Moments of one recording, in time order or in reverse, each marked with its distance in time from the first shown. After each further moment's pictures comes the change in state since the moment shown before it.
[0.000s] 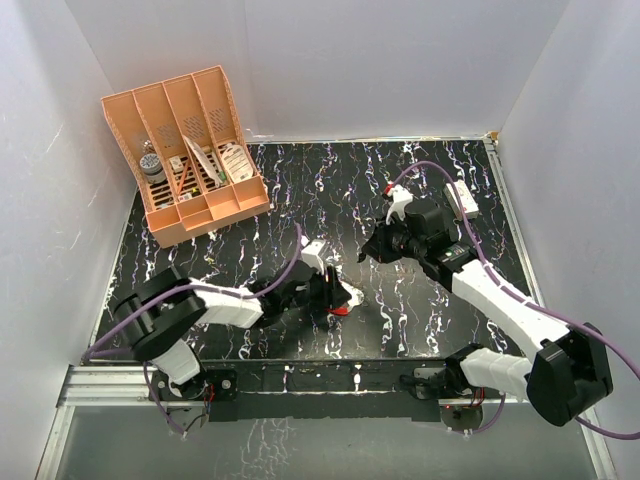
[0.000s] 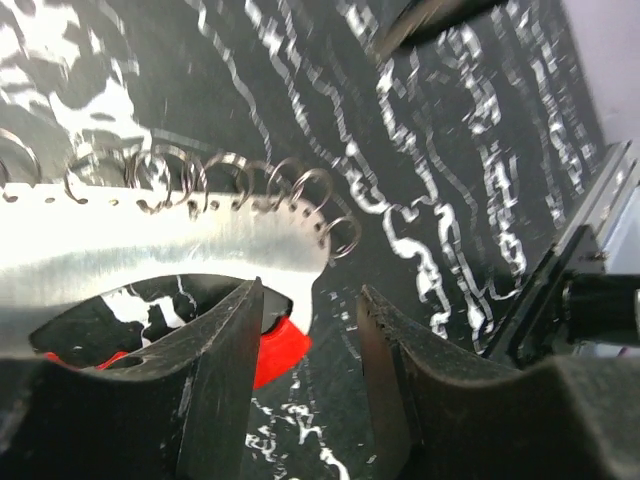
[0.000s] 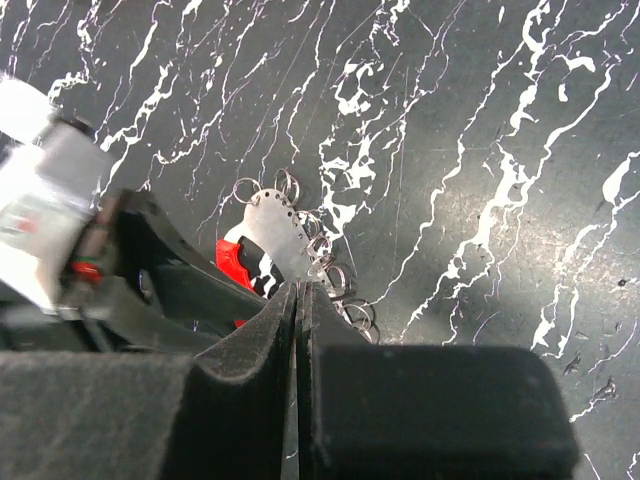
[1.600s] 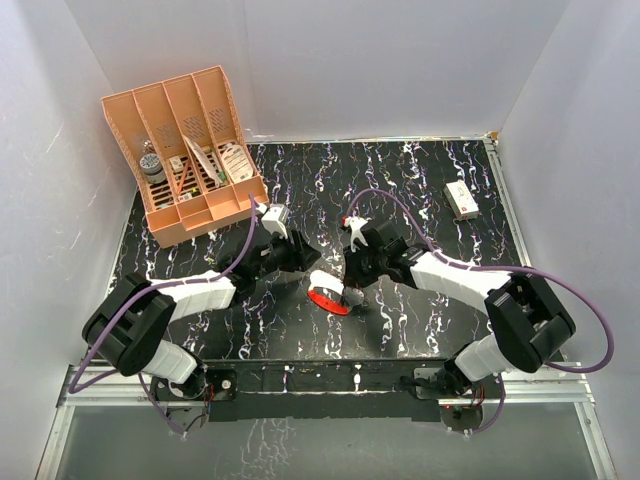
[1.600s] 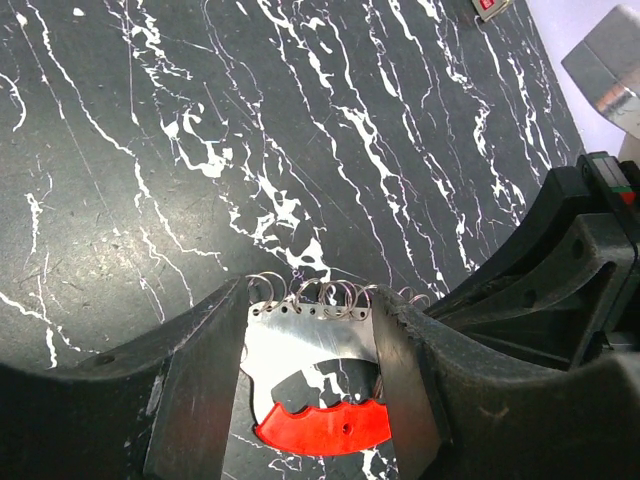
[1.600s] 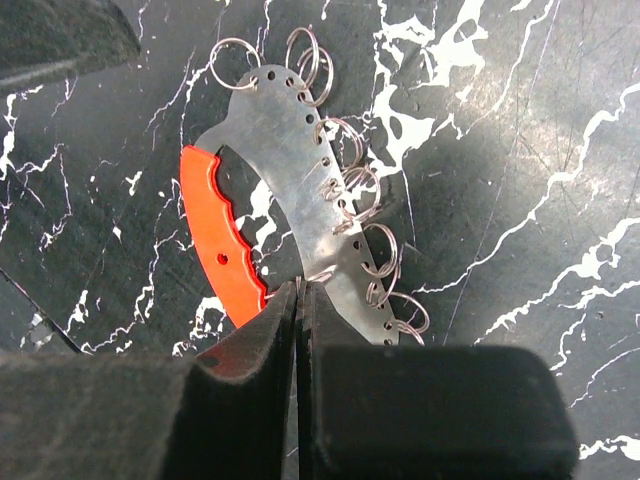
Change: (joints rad) left arm 0.331 -0.200 0.014 -0.117 0.087 0.145; right arm 0.165 0.299 -0.027 0.026 -0.011 -0.059
